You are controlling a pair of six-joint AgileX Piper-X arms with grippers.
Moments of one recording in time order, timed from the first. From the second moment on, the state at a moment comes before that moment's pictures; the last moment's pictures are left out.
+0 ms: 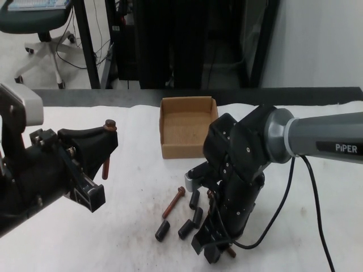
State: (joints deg) left arm -13.7 47.3 -19.7 -12.1 29.3 -3.4; right arm 35.9 106.6 -65.0 49.5 -15.7 -1.2
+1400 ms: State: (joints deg) left arm -14.4 70.2 -32.6 -62.4 50.0 -57.7; right arm 31.7 77.6 -54.5 10.5 -55.9 7.6
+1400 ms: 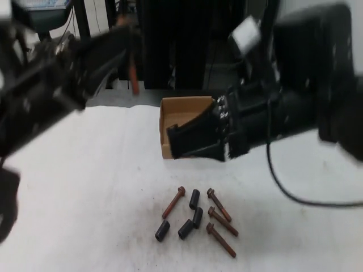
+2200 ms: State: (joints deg) left arm -21.1 80.2 -39.0 -63.9 51.3 -22.5; right arm 32.8 77.6 -42.4 -25.2 -35.3 3.5
